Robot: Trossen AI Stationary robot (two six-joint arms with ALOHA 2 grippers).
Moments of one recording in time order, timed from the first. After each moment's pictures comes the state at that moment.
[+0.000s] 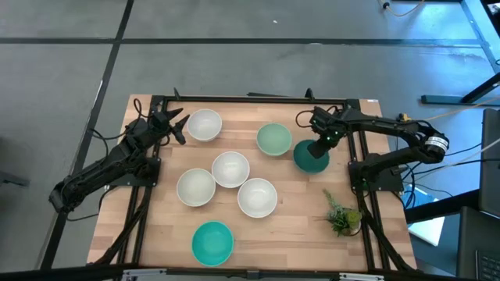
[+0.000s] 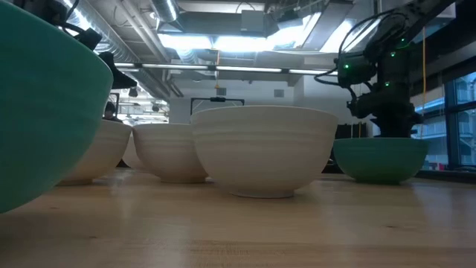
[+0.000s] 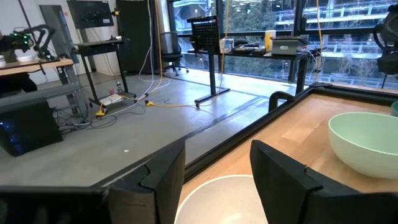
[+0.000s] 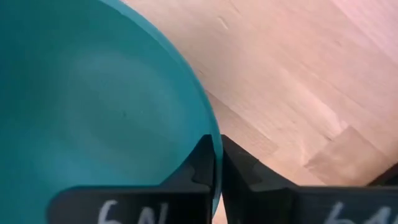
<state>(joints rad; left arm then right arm) 0.74 0.26 0.12 0.09 -0.09 0.06 -0.59 1.31 0.75 -0.93 -0.06 0.34</state>
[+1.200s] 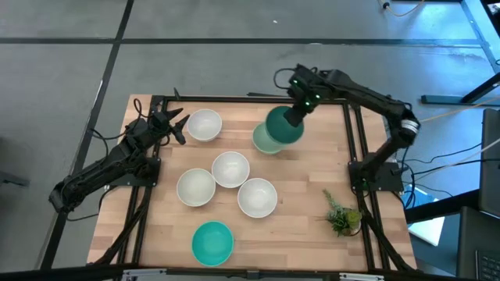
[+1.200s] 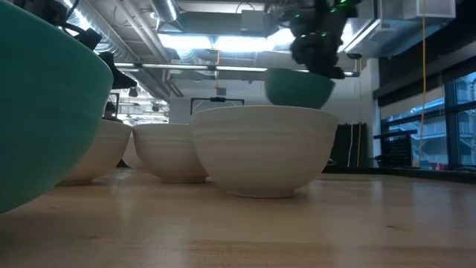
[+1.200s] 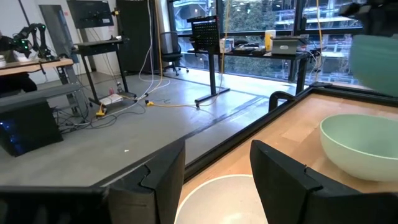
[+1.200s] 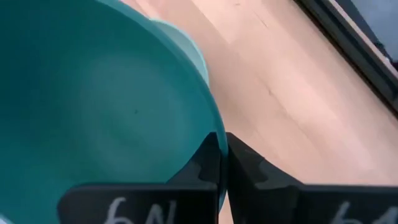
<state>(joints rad) 0.74 0.26 0.12 0.09 -0.09 0.06 -0.58 1.66 1.57 -1.16 -0.09 0.15</state>
